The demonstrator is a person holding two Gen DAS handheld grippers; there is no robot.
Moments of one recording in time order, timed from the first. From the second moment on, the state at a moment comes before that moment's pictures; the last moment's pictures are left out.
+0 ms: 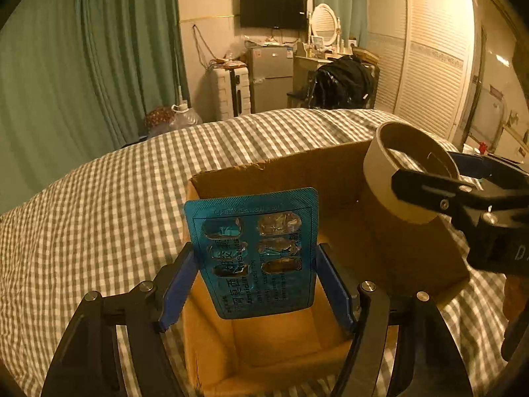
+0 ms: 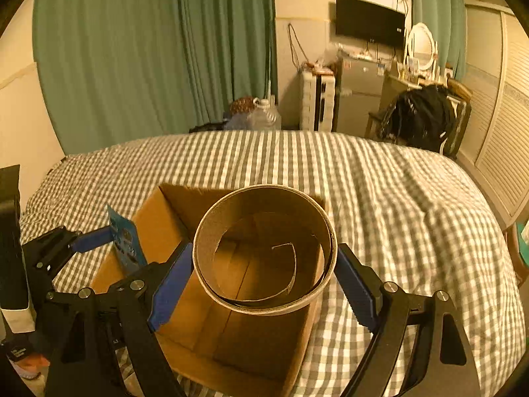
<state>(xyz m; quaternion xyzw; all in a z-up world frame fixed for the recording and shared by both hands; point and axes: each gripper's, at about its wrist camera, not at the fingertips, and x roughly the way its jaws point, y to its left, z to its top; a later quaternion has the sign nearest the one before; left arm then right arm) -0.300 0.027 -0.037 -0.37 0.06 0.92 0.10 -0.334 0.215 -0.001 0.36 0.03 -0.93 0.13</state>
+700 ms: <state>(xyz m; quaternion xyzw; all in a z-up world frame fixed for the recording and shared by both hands) -0.179 -0.010 0.039 -0.33 0.05 0.94 0.04 -0.192 0.224 0.091 0.31 0.06 -0.94 0.11</state>
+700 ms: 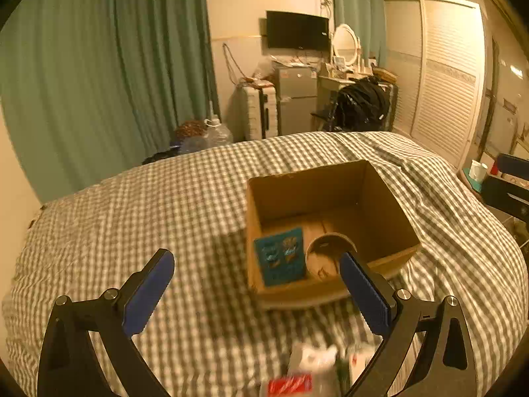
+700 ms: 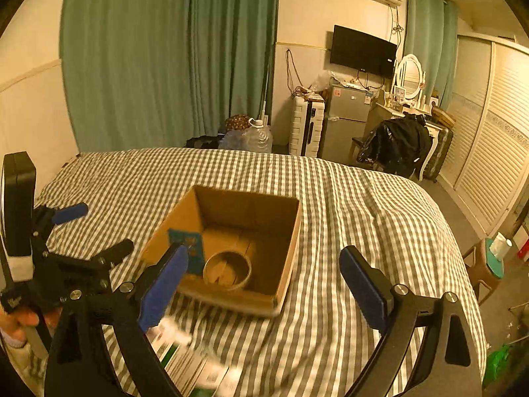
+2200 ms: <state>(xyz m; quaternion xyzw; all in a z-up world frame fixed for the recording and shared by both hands) -0.071 -0.015 -0.110 -0.41 0.03 0.91 0.00 -0.101 0.176 -0.042 0.40 0.09 -0.91 0.11</state>
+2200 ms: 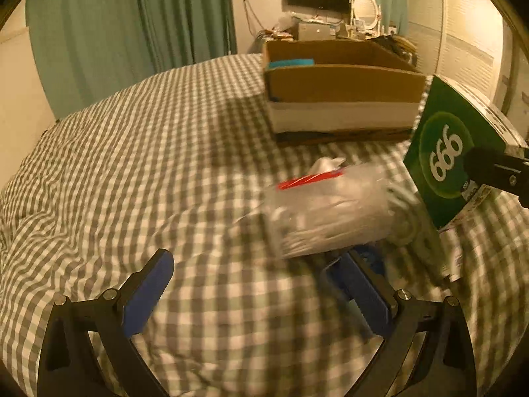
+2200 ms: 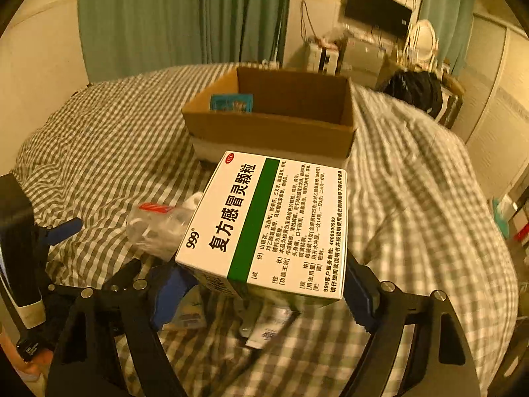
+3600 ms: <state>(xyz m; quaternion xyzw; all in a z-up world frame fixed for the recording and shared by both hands) -0.086 0.001 -0.075 -0.40 -0.01 0.92 0.05 -0.079 0.208 -0.018 0.34 0.10 -0.93 0.10</state>
